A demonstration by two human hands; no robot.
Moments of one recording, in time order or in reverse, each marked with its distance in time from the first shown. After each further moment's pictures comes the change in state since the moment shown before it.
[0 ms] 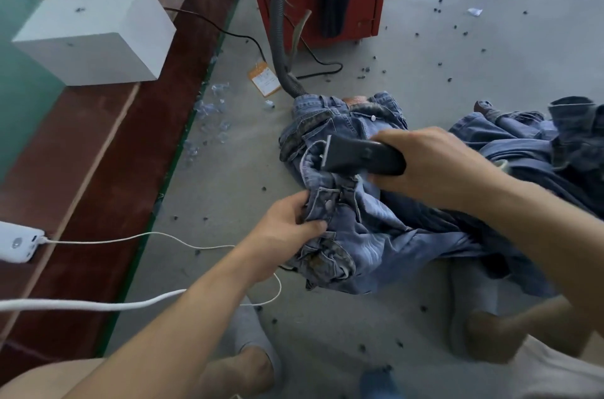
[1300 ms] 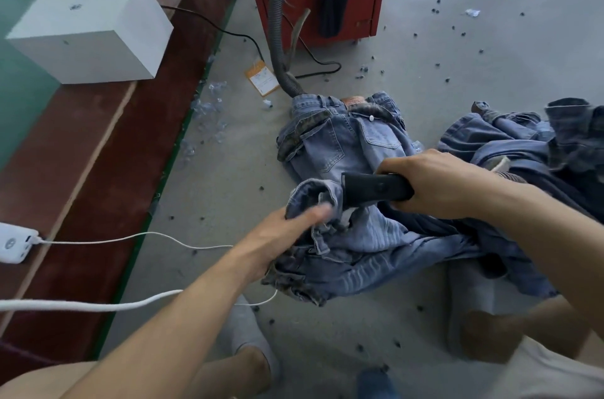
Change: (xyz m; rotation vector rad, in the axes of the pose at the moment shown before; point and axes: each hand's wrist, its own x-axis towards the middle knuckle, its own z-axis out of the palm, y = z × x) left_hand 0.008 -0.008 -0.009 0.070 -0.029 -0.301; right_hand -0.004 0.030 0.015 -0.139 -0.289 0.015
